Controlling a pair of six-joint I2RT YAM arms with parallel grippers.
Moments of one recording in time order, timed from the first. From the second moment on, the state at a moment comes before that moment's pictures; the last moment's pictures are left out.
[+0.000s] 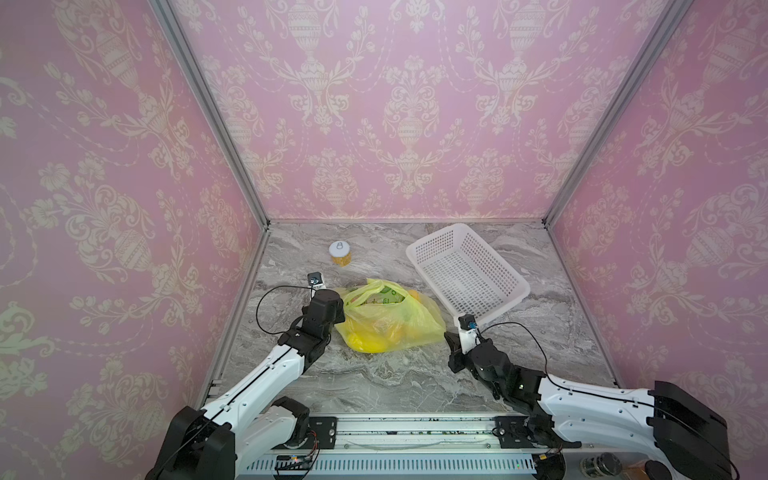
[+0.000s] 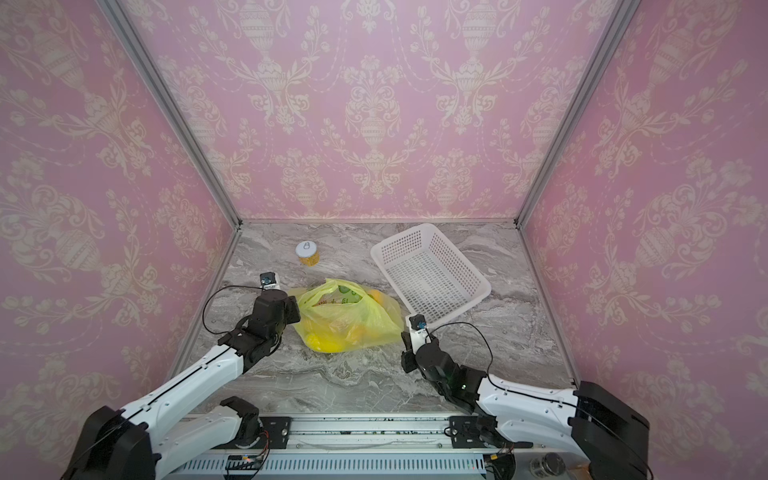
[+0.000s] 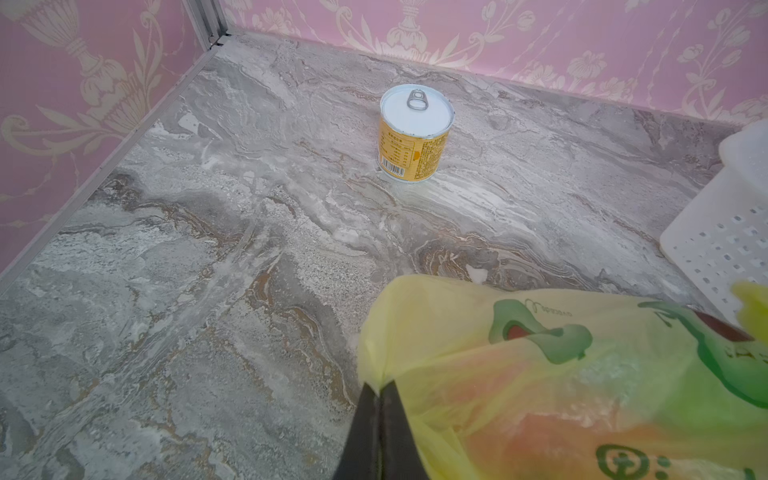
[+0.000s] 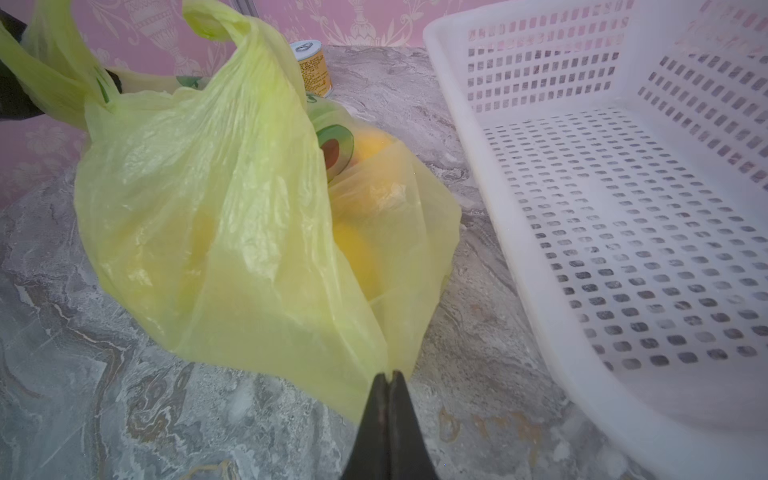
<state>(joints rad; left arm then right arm) -0.39 1.02 0.51 -0.12 -0.42 -0.44 0.99 0.97 0.20 0.33 0.46 0.37</state>
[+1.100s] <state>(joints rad) -0.63 0.67 0.46 -0.15 -0.43 -0.31 0.99 1.09 0.56 0.14 0.29 0.37</state>
